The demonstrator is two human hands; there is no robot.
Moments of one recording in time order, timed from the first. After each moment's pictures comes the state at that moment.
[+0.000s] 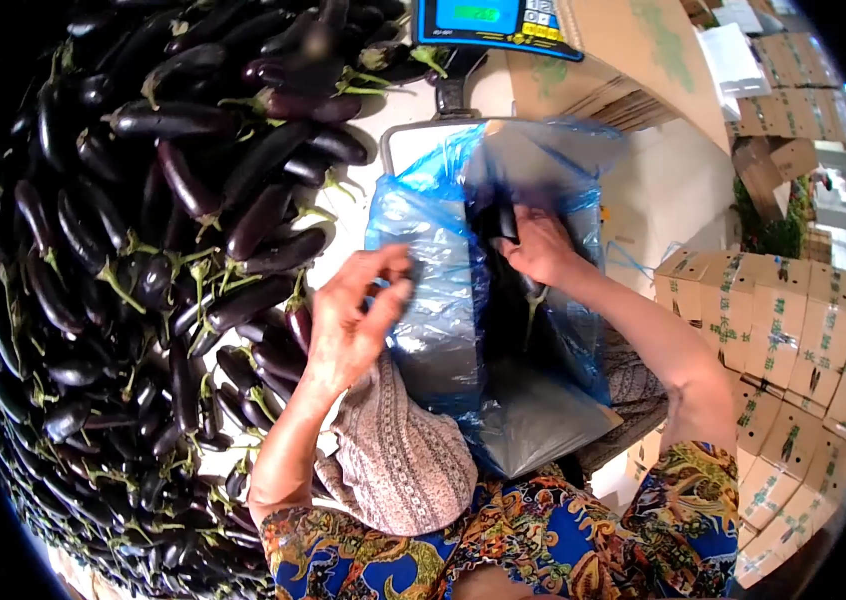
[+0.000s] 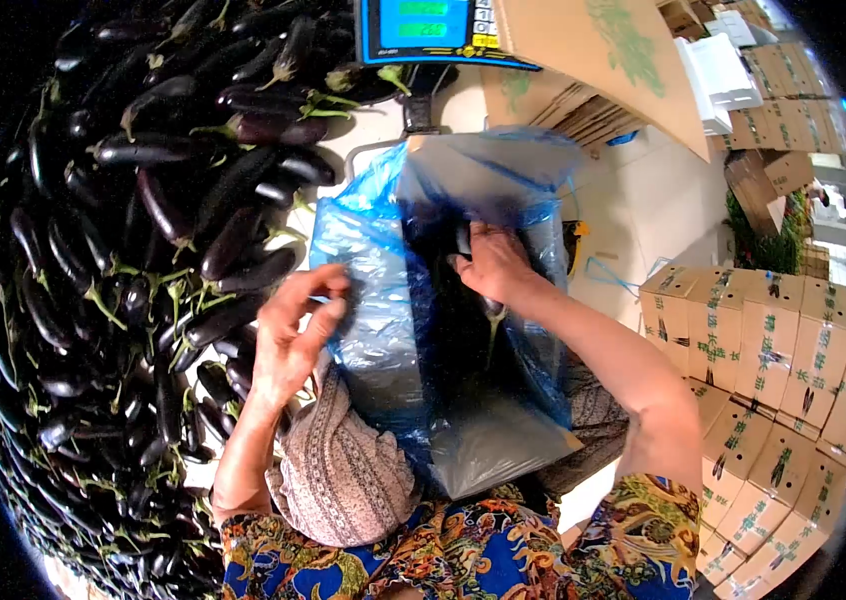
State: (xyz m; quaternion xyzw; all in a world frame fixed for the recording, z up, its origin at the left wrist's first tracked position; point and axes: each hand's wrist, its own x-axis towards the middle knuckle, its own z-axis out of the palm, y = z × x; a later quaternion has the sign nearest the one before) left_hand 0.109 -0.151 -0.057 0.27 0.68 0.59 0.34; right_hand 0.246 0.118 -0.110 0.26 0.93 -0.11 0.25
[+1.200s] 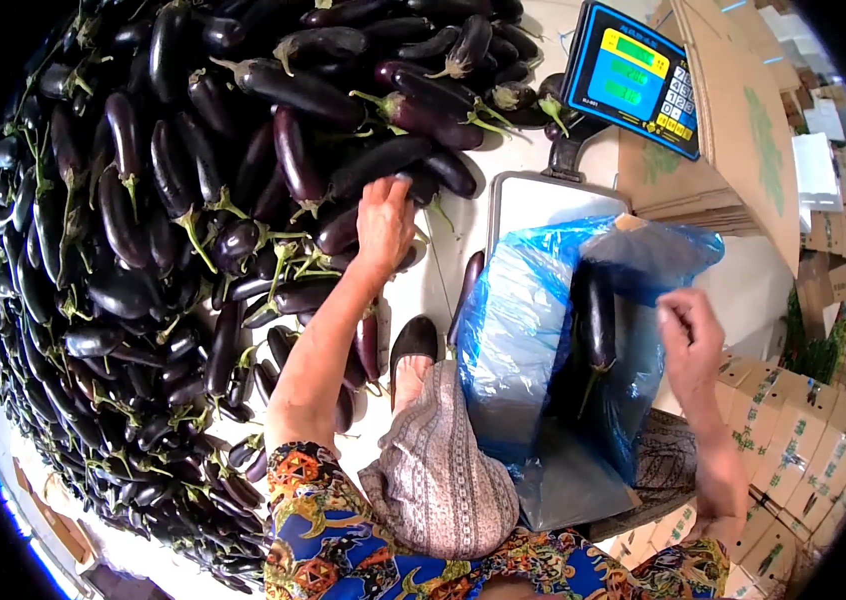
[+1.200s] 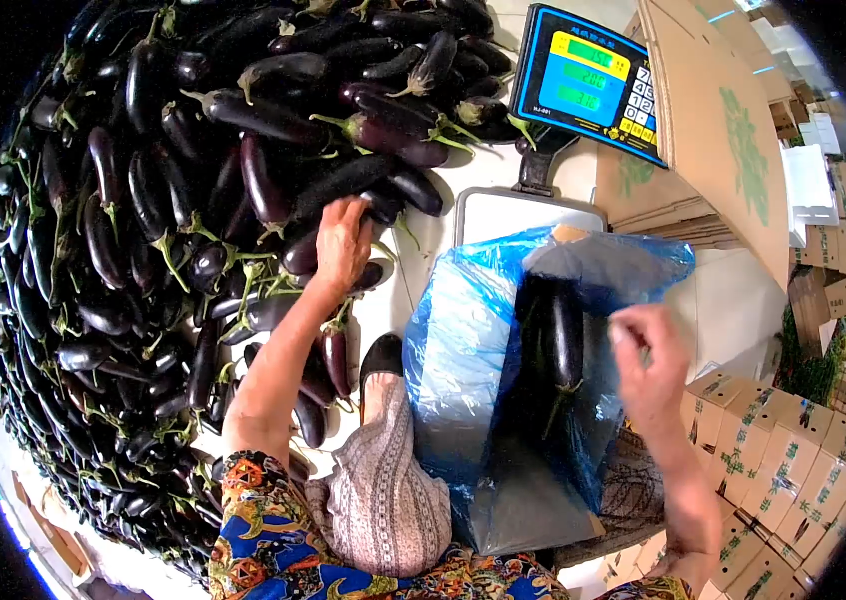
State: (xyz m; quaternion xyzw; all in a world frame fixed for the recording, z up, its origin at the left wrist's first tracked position) left_hand -0.014 -0.138 -0.229 0.32 0.88 0.36 -0.04; right_hand 0.253 0.110 0.017 0.26 0.91 -0.32 -0.07
